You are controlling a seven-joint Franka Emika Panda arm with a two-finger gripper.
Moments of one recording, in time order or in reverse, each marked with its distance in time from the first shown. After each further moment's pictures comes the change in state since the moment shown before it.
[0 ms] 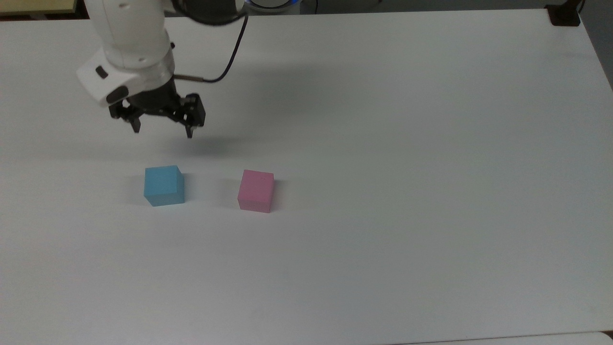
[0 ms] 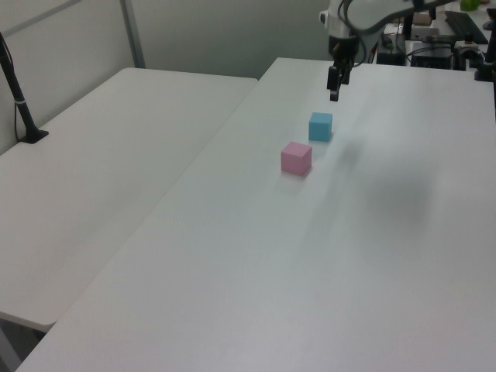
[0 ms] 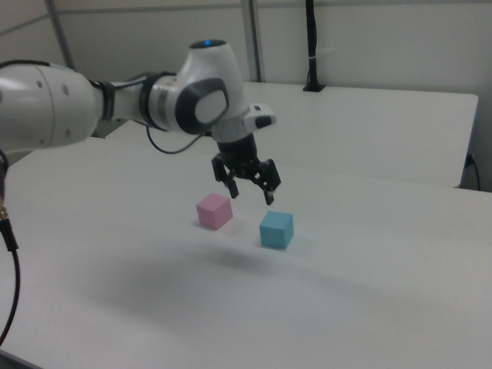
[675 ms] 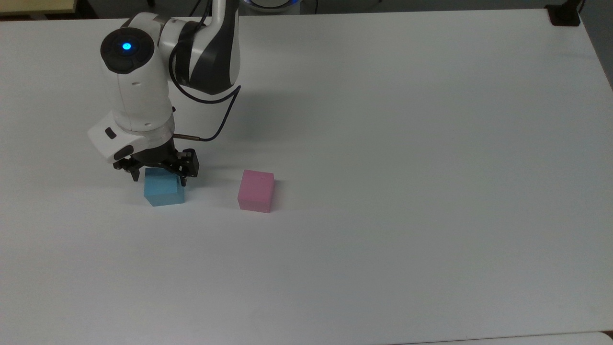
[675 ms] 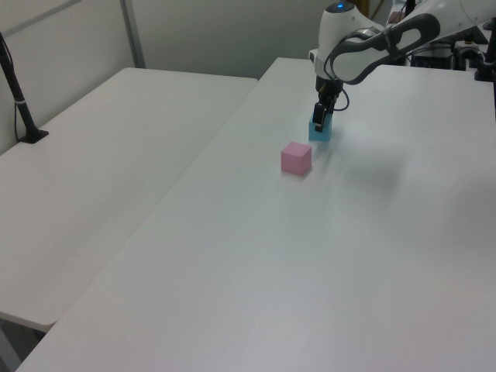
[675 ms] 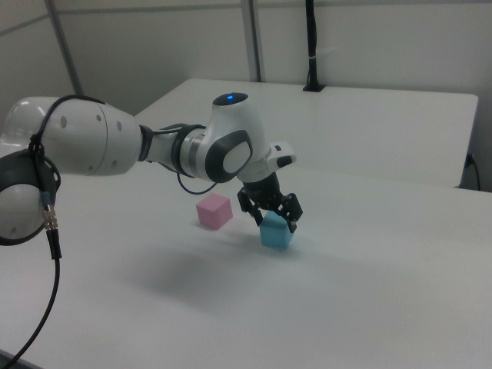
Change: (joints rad) arm -0.027 0.197 0.002 0.009 -0.002 0.266 -0.001
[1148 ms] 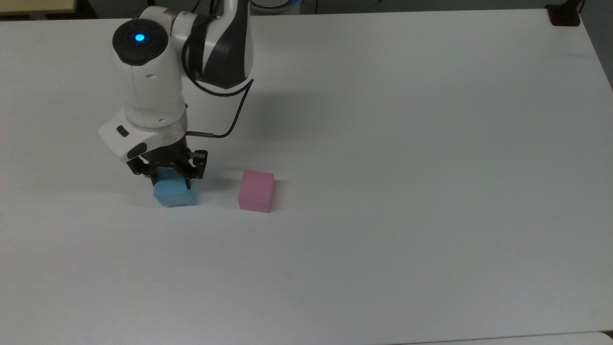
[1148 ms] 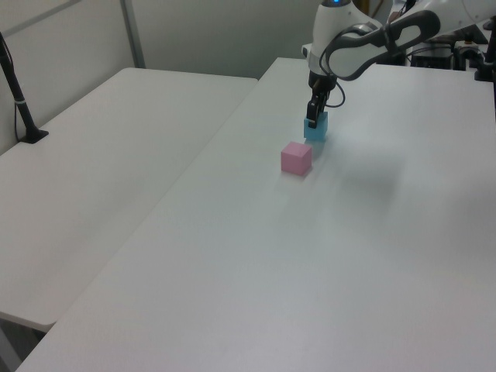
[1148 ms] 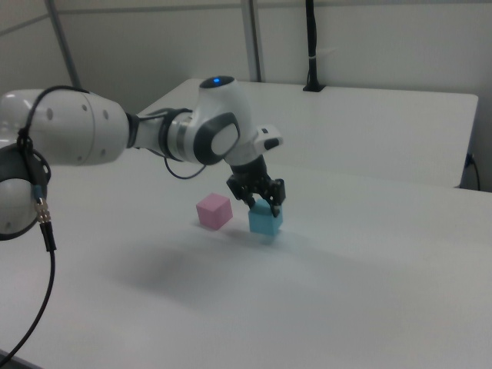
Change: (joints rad) arm 0.035 -0.025 0.013 0.035 0.001 -0.047 0.001
